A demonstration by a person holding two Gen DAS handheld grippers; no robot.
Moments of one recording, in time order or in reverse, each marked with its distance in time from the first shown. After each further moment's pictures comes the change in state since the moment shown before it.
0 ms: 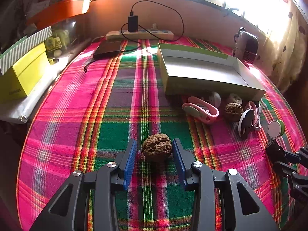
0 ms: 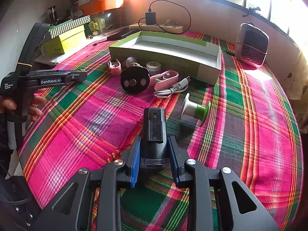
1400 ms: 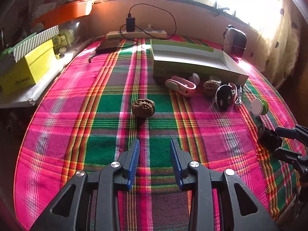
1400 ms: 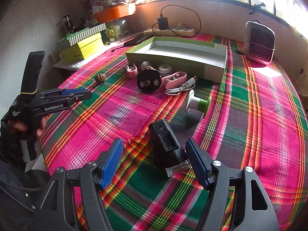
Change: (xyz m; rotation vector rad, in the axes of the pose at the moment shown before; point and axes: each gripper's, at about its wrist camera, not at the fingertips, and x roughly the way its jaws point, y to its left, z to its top) left arm -0.037 -0.018 -0.044 -0.007 -0.021 0.000; right arm -0.027 -0.017 -0.013 0.023 -0.037 0.185
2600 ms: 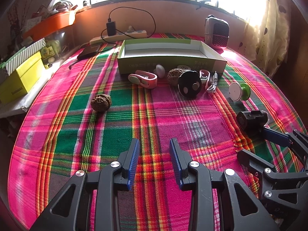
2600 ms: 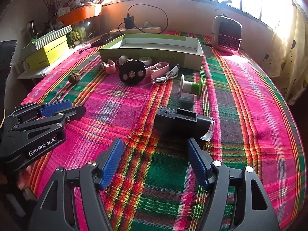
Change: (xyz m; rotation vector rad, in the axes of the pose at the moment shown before) left arm -0.004 -0.055 -0.016 0.083 -0.012 -0.012; right arm 0.017 0.042 -0.016 0.133 -0.019 -0.311
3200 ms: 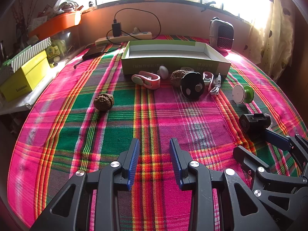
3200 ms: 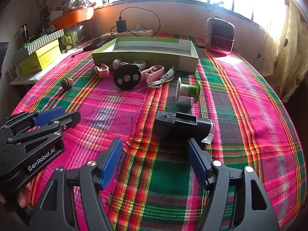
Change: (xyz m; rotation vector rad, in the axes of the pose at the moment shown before) left arm 0.002 -0.008 -0.003 -0.030 -0.017 0.045; right arm 0.006 0.008 0.002 0.038 -0.031 -0.072
